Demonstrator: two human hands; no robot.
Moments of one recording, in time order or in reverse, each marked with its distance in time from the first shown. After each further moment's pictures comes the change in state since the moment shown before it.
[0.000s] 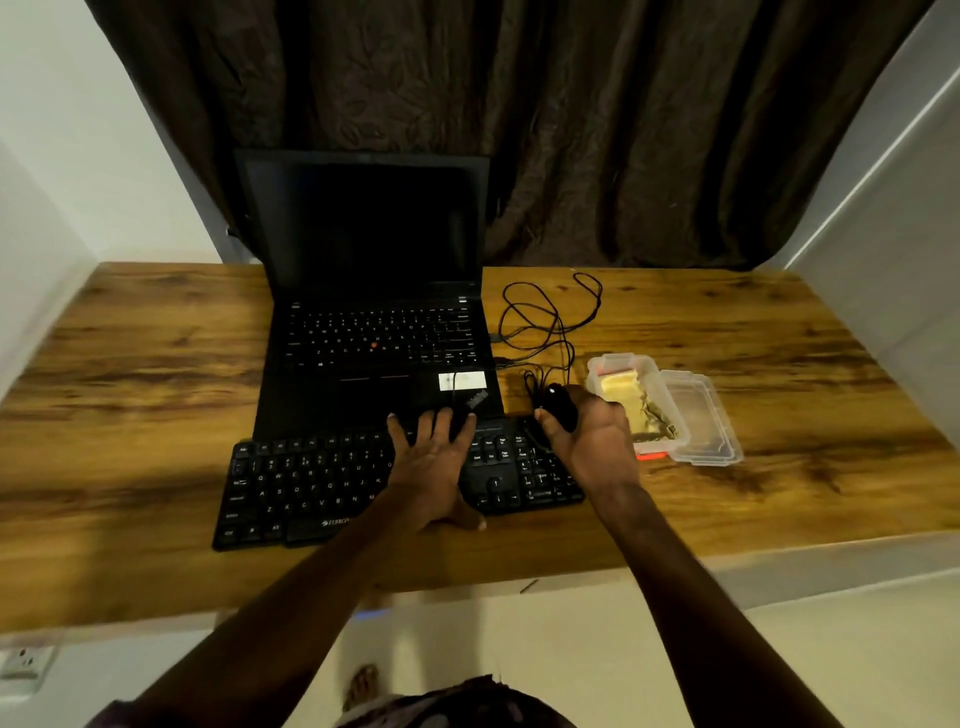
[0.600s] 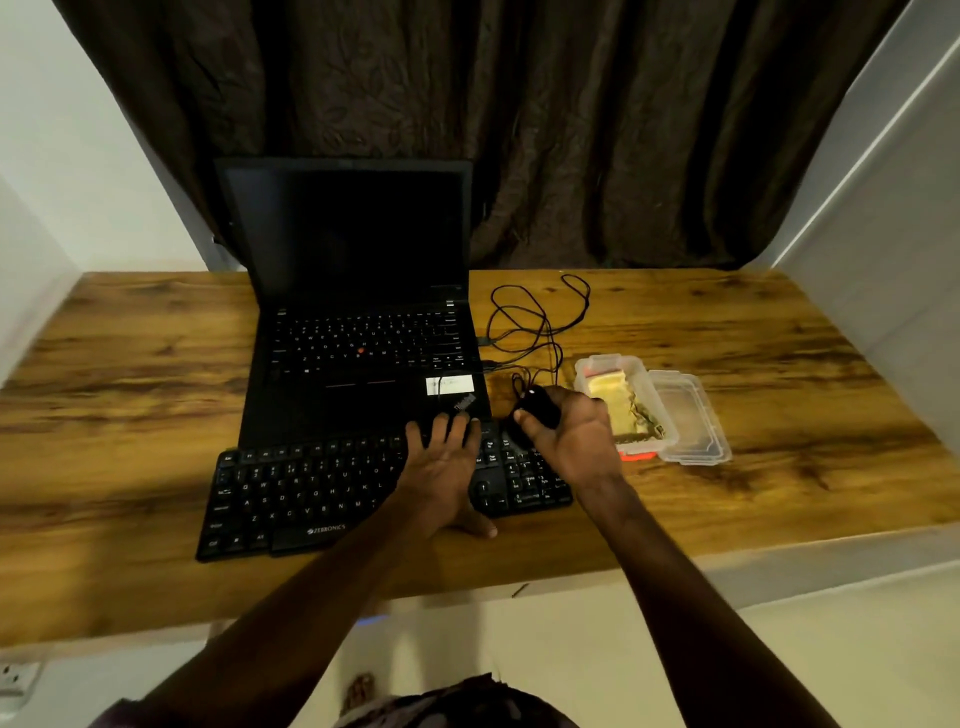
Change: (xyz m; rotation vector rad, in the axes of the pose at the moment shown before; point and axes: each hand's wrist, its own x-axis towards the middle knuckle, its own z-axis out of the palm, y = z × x) left_hand 0.008 0.027 -0.005 0.105 -0.007 0.053; right_hand 0.002 -0.008 -0.011 0.156 -0.020 -0.026
